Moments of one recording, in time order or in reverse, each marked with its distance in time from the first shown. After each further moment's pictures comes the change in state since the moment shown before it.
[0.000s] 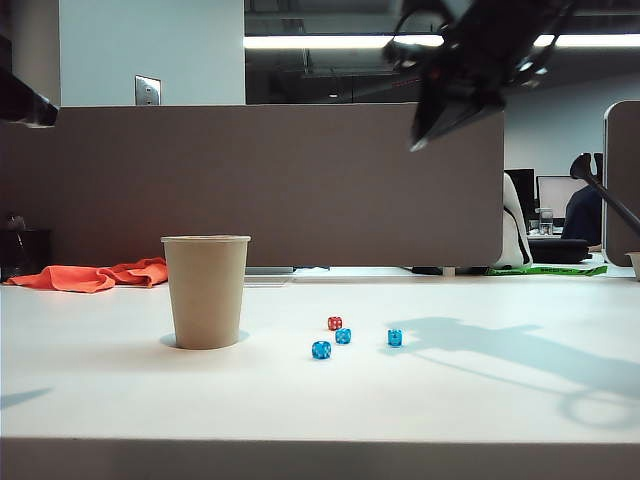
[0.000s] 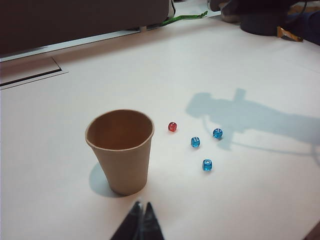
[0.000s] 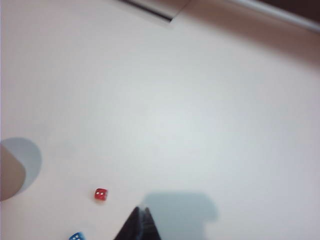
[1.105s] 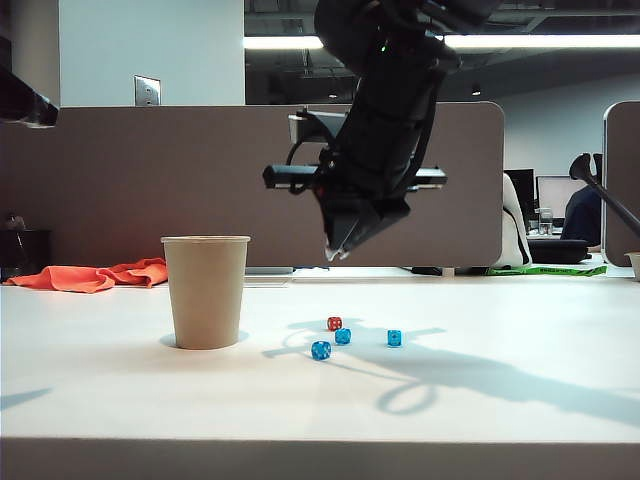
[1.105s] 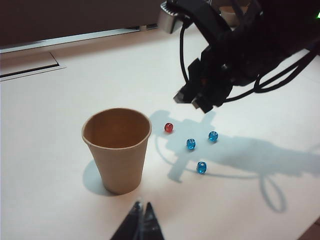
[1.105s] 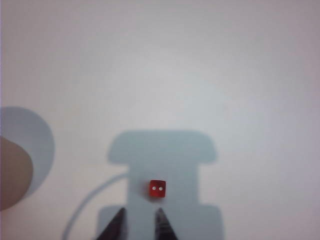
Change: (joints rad) left arm 0.000 0.000 0.000 0.000 0.000 -0.059; right arm 0.203 0.347 0.139 -0.034 0.180 0.208
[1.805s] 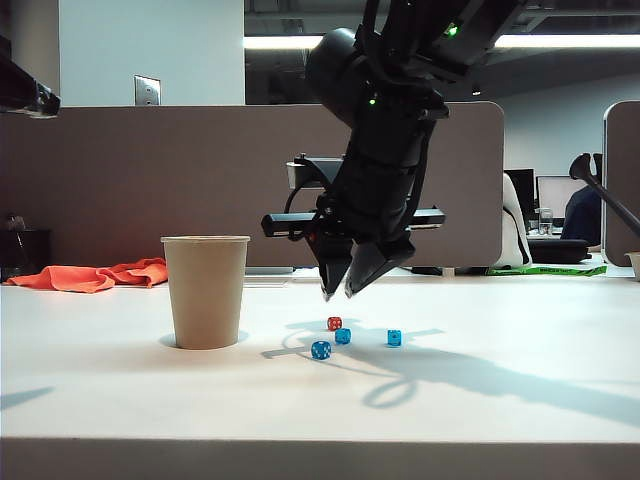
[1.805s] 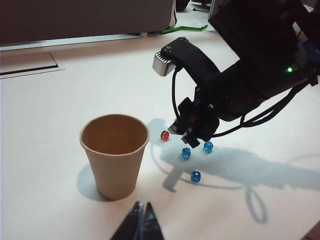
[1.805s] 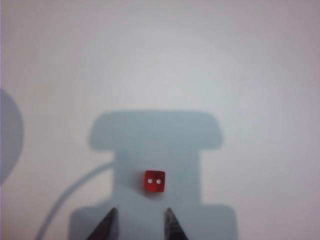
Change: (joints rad) left arm 0.000 0.000 0.000 0.024 0.000 -0.059; right arm -0.003 0.083 -0.001 0.009 0.001 0.013
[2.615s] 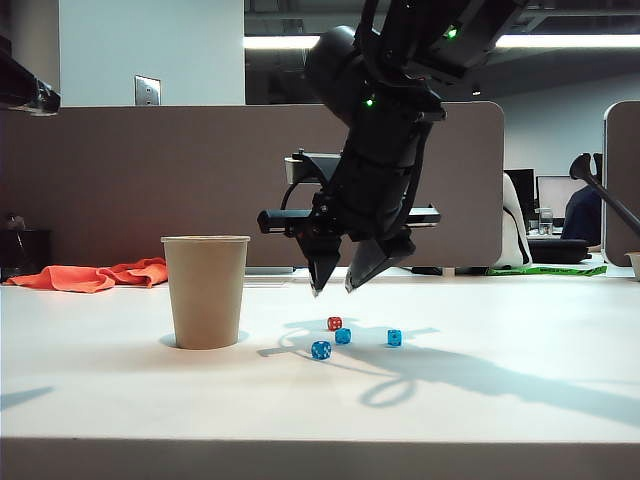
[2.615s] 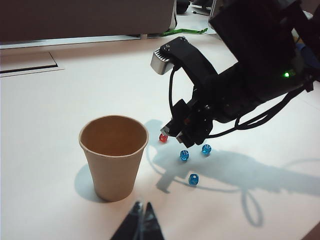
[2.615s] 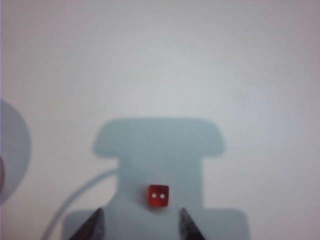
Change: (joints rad) left arm 0.000 0.000 0.000 0.006 0.000 -0.024; right arm 0.000 0.004 0.000 0.038 -0.002 0.002
